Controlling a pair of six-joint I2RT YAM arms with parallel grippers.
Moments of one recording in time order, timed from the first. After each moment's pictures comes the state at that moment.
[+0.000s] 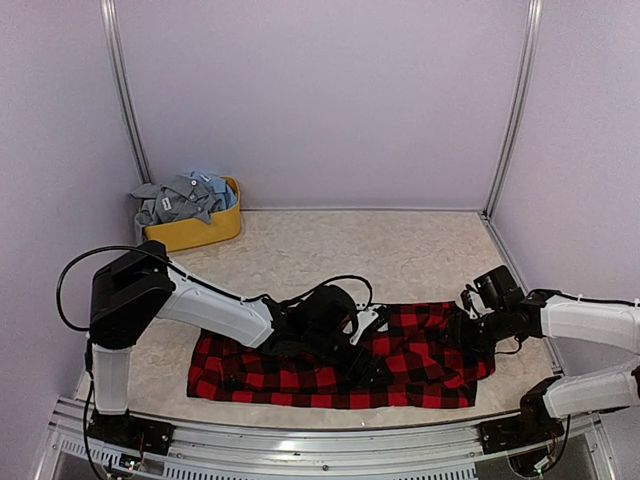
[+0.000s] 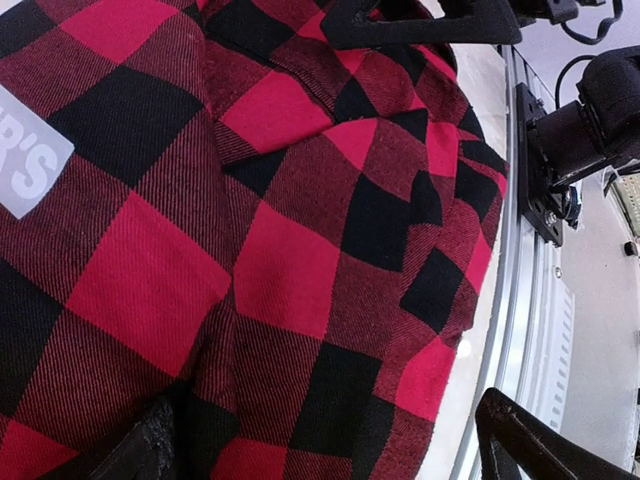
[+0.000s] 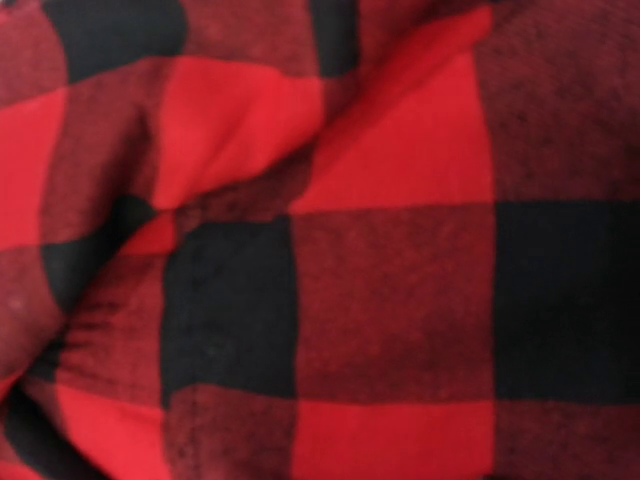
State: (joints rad) left arm -1.14 2.07 1.21 0.14 0.37 -0.38; right arm 0.43 1.13 0.47 -0.39 -0.17 0.63
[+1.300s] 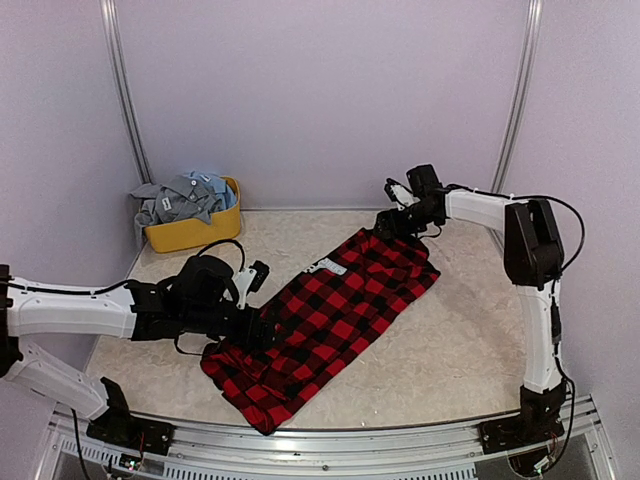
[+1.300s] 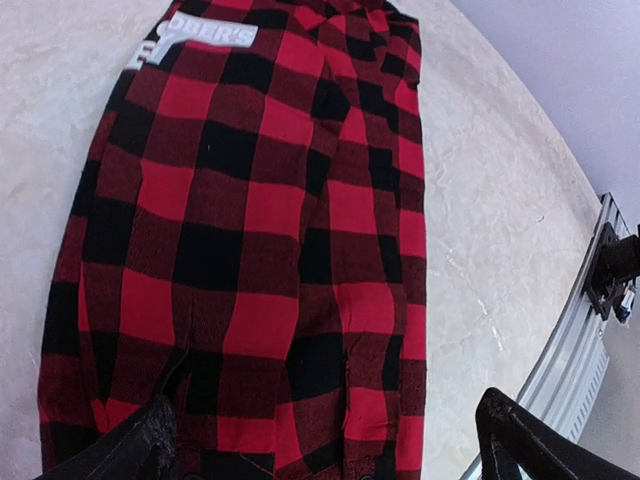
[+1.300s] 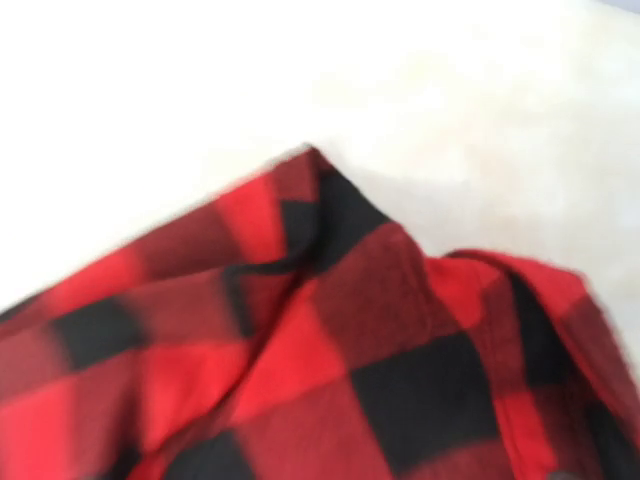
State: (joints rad) left arm -0.91 1.27 0.70 -0.08 0.06 -0.45; right arm 0.34 2.33 1.93 -0.43 -0.19 0.05
